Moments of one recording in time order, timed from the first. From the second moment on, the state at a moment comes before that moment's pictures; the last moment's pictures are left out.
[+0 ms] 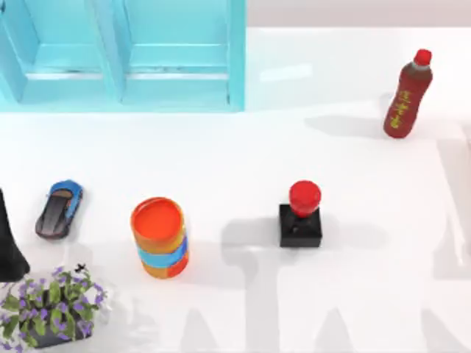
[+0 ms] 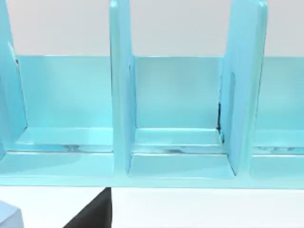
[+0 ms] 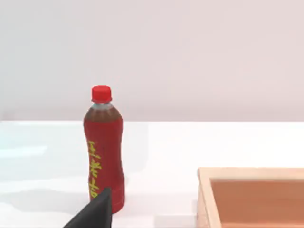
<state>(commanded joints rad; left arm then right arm) 0.00 0.00 0.00 0.00 0.00 0.00 0.00 0.00 0.00 0.00 0.00 0.00</state>
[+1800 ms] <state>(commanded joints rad) 0.00 0.00 0.00 0.00 0.00 0.00 0.59 1.97 1.87 -1.32 0.00 0.60</state>
